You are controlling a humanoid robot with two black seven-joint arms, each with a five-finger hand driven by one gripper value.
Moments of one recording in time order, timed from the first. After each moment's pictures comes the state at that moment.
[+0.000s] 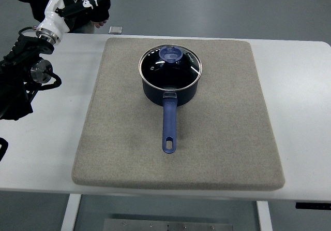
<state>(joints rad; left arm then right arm) -1.07 0.26 -0.37 -0.33 0.13 -0.23 -0.61 0.01 0.00 -0.17 0.21 -0.03 -0.20 0.17</state>
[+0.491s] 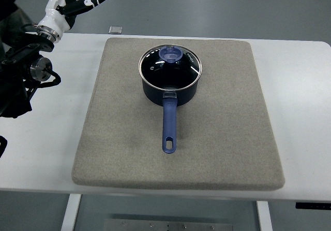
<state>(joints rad) -1.08 0.27 -0.35 -0.33 0.15 -0.24 -0.61 0.01 0.00 -0.17 0.21 -0.03 -0.20 0.17</state>
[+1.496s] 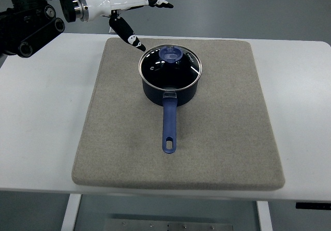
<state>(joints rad) -1.38 0.37 -0.11 -0.63 1.27 -0.27 -0.61 0.01 0.00 -0.17 0.21 -0.03 -0.20 0.17</state>
